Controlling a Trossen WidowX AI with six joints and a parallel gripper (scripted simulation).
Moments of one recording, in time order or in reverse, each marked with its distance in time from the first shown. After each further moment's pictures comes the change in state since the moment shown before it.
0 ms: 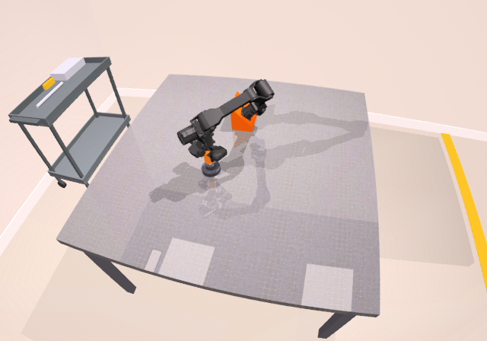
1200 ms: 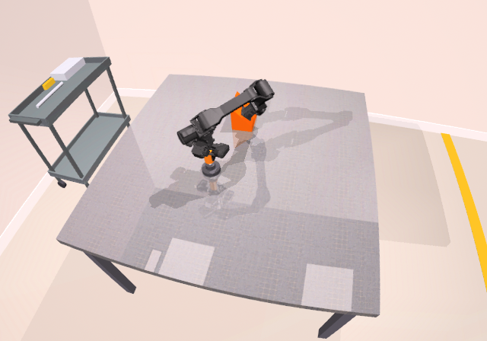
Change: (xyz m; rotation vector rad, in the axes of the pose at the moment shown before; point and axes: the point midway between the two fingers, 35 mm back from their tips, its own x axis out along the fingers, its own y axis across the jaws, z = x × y) arm -0.002 0.001 0.000 -0.266 -0.001 0.001
